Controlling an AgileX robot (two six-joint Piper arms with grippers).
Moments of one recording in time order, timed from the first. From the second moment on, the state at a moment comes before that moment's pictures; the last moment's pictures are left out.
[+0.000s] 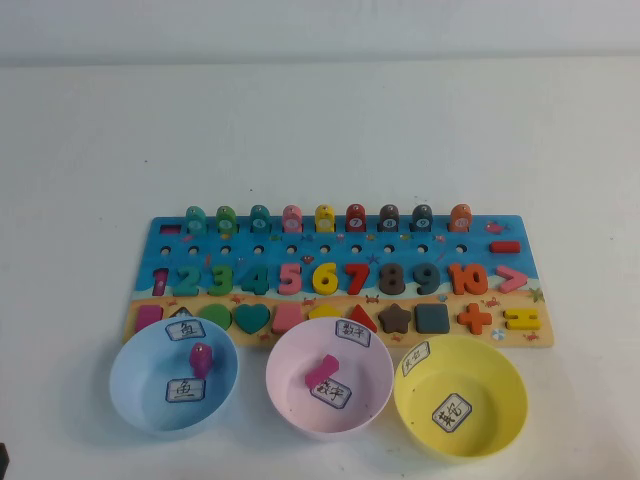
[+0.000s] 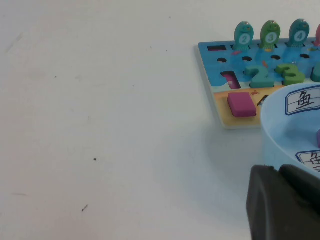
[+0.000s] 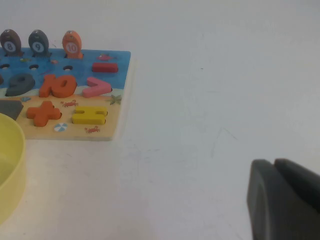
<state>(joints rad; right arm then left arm) 0.05 -0.01 0.03 0.02 0.37 0.02 -0.13 -0.01 0.02 0.03 0.37 -0.06</state>
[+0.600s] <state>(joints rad) 0.05 -0.01 0.03 0.28 0.37 0.03 -0.13 -0.01 0.02 0.03 0.37 -0.06</state>
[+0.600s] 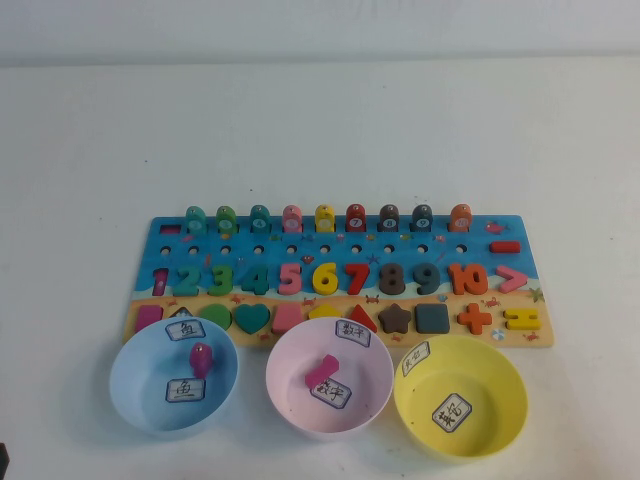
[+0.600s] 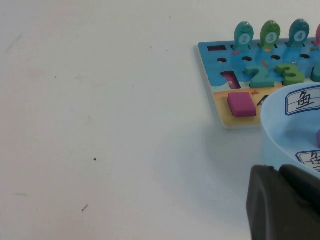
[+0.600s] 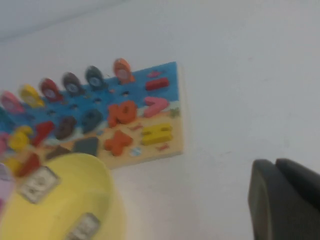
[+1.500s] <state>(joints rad) 0.05 -0.01 -0.01 1.14 0.30 -0.17 -0.13 -0.01 0.02 0.03 0.37 -0.06</state>
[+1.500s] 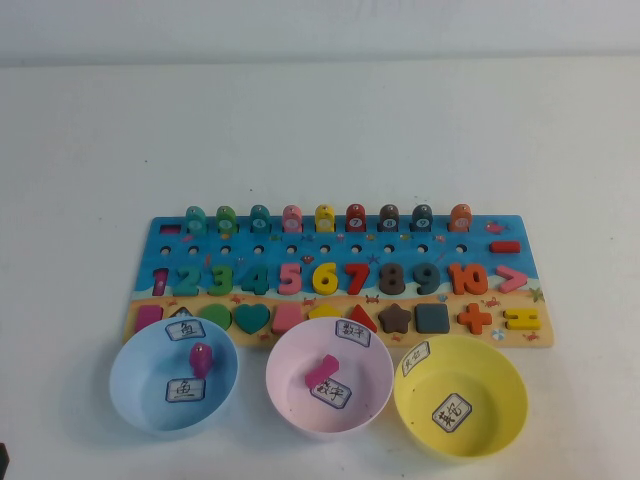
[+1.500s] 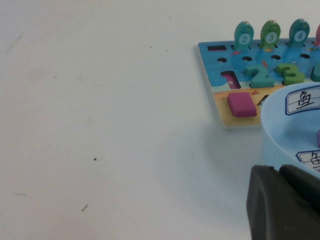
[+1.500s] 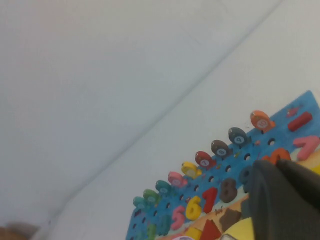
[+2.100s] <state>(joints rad) 0.06 0.98 -1.07 0.27 1.20 -0.22 -0.13 -0.01 0.02 0.03 0.37 -0.06</state>
